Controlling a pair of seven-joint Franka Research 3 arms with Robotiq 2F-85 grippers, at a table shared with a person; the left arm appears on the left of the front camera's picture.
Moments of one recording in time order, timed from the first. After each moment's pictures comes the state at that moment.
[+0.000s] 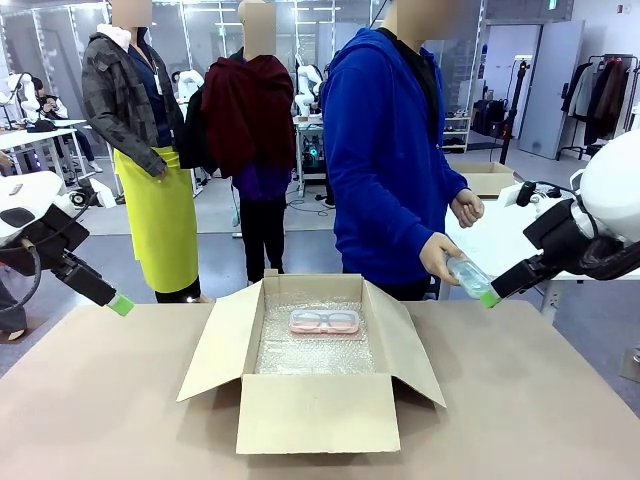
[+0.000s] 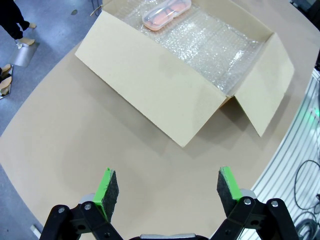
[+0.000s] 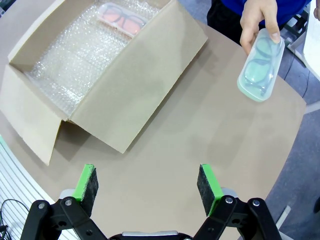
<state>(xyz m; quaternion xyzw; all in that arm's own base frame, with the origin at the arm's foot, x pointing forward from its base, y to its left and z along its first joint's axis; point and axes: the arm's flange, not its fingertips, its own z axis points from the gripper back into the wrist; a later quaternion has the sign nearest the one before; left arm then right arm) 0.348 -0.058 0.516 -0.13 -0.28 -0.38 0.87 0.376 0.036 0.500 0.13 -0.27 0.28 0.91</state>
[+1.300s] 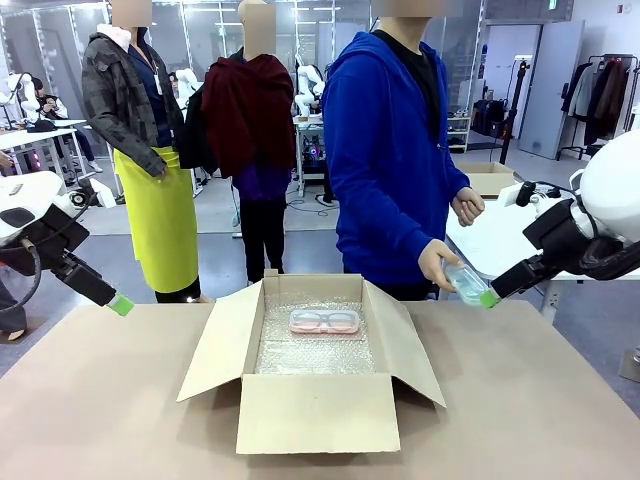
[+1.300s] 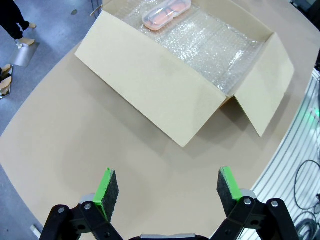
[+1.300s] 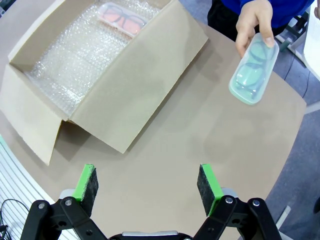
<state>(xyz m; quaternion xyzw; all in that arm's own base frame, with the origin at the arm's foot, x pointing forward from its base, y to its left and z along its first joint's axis) 0.348 -0.058 0.516 -0.13 -0.28 -0.38 0.87 0.375 0.036 0.500 0.13 -0.27 0.28 0.91</state>
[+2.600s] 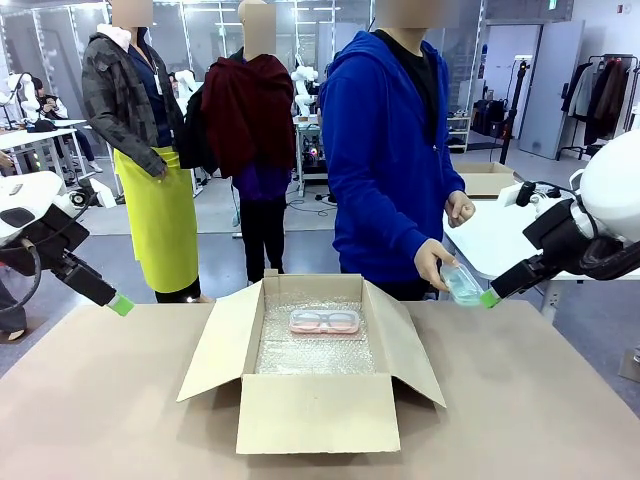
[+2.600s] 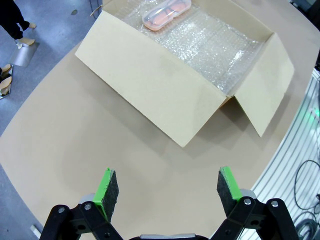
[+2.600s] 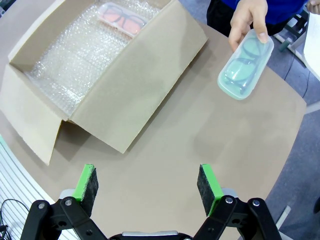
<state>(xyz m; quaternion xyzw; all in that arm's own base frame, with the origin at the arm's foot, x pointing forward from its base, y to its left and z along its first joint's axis) 0.348 -0.058 0.516 -0.13 -0.28 -0.38 0.87 0.376 0.036 0.500 0.13 -0.27 0.28 0.91</state>
